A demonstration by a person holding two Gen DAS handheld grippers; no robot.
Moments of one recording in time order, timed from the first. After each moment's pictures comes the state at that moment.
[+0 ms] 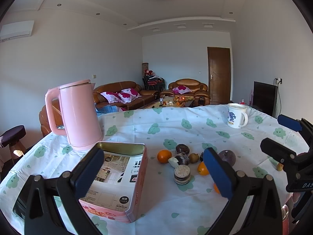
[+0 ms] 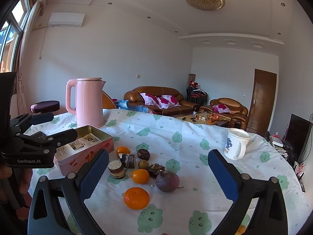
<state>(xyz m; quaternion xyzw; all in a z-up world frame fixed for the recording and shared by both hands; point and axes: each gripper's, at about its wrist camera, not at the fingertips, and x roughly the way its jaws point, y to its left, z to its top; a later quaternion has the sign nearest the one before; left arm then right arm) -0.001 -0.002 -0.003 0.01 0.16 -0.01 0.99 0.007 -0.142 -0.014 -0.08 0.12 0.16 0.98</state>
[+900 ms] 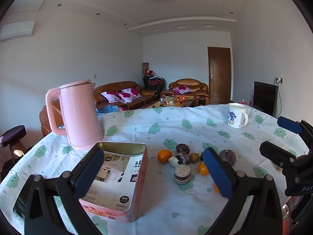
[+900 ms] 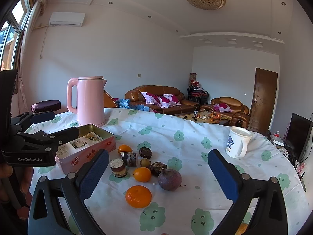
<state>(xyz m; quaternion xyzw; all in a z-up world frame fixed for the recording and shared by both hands) -0.002 -0.003 -0.003 0.01 0.16 -0.01 0.99 0.004 -0.139 -0.016 -0.08 0.12 0.16 0.98</state>
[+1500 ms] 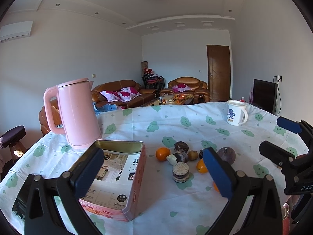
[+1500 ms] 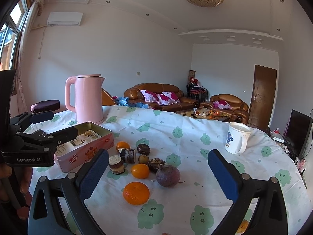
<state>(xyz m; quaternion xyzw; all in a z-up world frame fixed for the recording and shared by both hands) -0.005 -0.004 -0.003 0.02 0.16 -0.01 0.99 0.009 -0.145 -0.025 -0.07 0.13 0.16 0.98</state>
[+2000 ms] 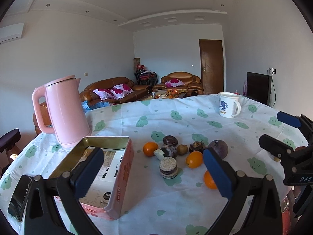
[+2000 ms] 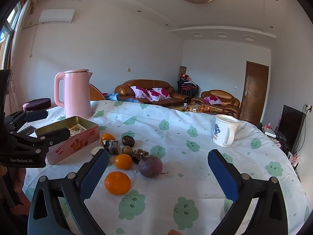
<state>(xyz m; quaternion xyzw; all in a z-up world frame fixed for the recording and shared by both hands) 0.010 -0.026 -0.020 0.04 0.19 -0.04 0.98 0.013 -0.173 -0.038 -0.07 0.15 0.12 0.98</state>
